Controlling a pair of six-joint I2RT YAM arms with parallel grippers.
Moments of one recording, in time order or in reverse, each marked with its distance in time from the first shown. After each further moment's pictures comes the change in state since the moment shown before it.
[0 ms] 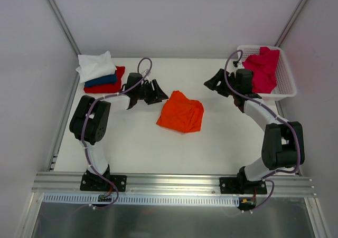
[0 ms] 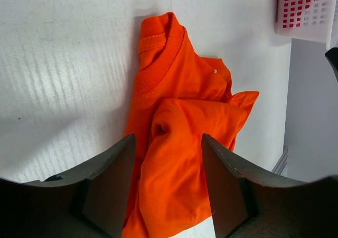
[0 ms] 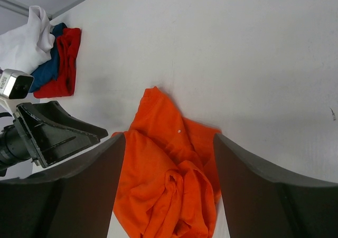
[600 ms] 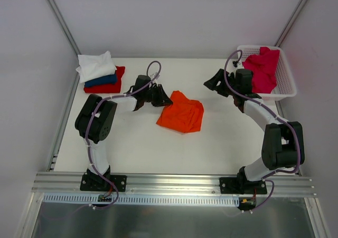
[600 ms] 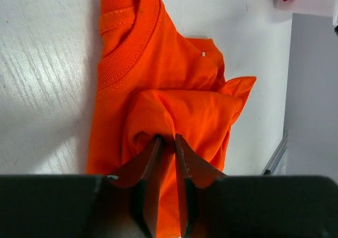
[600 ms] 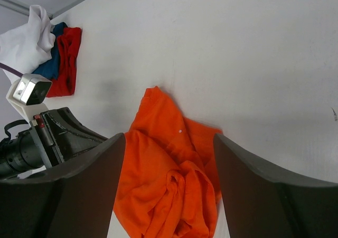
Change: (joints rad) left arm -0.085 0.048 0.022 0.014 0.008 -0.018; right arm 0.003 0.000 0.000 0.001 0.000 0.000
